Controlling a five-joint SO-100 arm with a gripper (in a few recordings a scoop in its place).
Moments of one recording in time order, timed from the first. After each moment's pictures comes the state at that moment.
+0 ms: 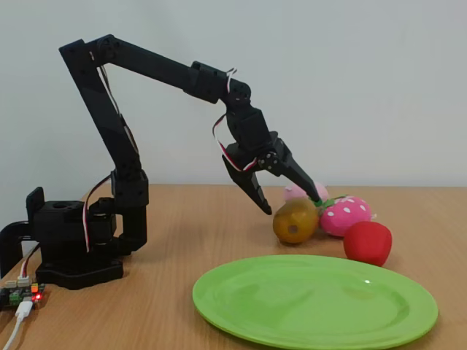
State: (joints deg) arm -15.1 112.9 125.0 53.2 35.3
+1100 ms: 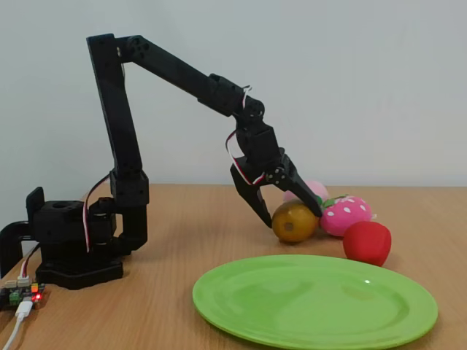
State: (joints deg) arm -18.3 100.0 120.3 48.6 34.3
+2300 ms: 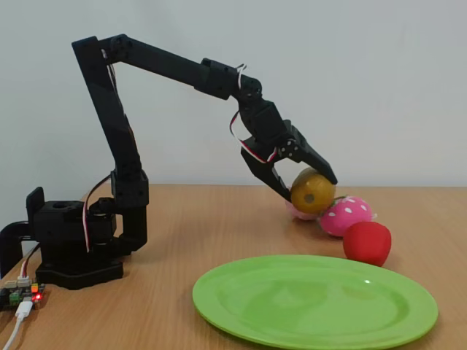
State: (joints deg) arm -14.8 109.2 118.4 47.4 26.5
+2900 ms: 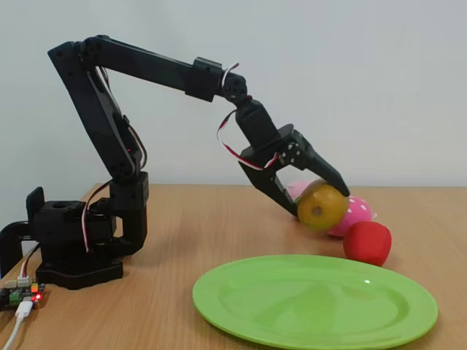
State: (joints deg) arm 0.4 116.9 125.1 47.3 13.1
